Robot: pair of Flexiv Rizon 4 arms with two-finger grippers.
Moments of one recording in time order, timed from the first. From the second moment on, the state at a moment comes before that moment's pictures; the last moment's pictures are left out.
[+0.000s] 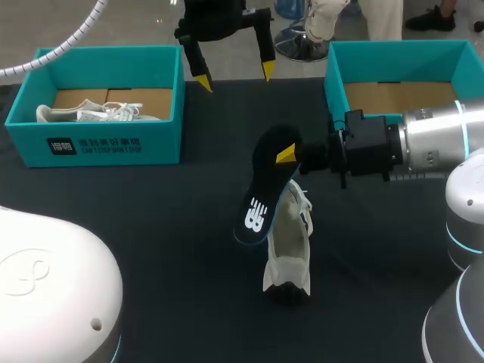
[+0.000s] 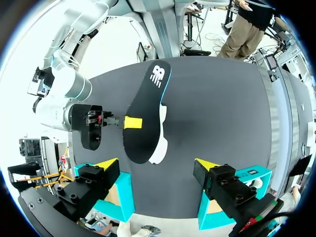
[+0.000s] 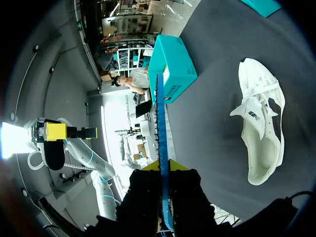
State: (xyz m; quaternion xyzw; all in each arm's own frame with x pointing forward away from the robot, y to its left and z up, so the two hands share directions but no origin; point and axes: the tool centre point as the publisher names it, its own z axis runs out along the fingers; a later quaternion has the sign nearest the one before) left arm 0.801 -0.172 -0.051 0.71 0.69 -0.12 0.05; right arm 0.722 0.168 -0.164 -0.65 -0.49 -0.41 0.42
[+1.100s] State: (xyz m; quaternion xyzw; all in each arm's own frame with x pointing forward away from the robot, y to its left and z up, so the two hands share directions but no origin) left arm 0.771 -0.084 -0.071 0.64 0.70 -0.24 0.20; right arm 0.722 0.168 -0.164 -0.65 -0.49 -0.41 0.42
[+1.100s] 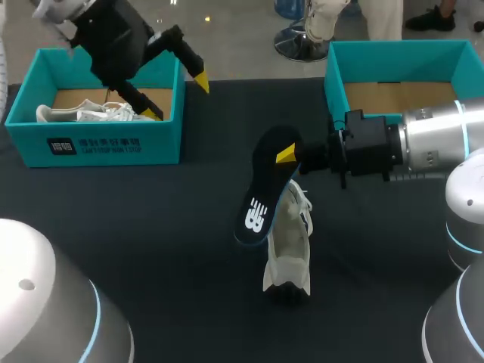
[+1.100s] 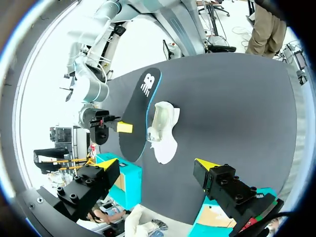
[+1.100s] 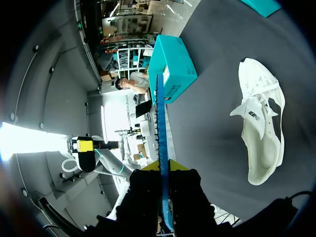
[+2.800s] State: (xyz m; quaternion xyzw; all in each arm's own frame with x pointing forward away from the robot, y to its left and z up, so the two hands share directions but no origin) left arm 0.759 -0.072 -0.090 0.59 0.58 -0.38 0.42; right arm 0.722 0.168 -0.164 -0.65 -0.49 -0.41 0.42
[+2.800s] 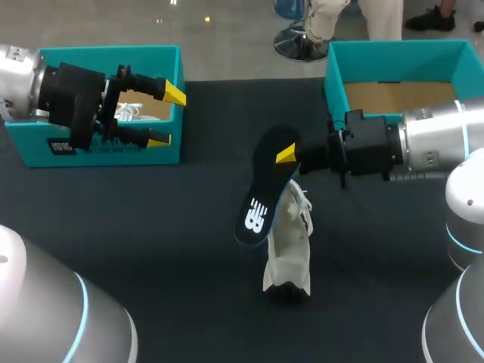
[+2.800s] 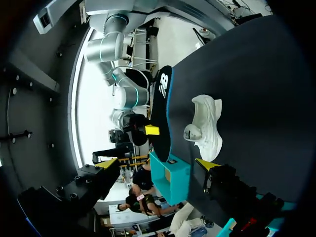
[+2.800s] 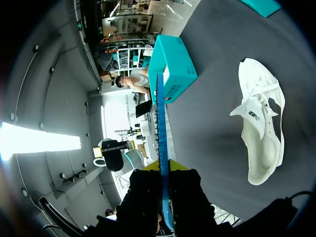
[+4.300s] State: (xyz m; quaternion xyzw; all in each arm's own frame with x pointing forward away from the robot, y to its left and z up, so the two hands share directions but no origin) left arm 0.740 -0.167 -0.171 0.51 0.50 -0.49 0.51; right arm 0.722 0.168 -0.164 -0.65 -0.49 -0.41 0.42
